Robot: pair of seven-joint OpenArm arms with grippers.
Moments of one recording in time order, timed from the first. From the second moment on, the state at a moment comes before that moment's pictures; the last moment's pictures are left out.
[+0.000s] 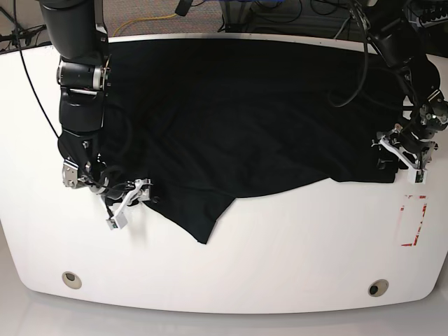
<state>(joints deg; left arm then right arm) -7.2 -15.2 -35.4 77.1 -11.3 -39.7 42.4 31.8 16.3 5.5 37.6 22.8 41.0 -37.3</state>
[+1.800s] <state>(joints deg) -19.1 -18.4 -28.7 62.1 -11.8 -26.9 41.3 31.4 14.4 4.1 54.1 22.2 40.9 -49.9</state>
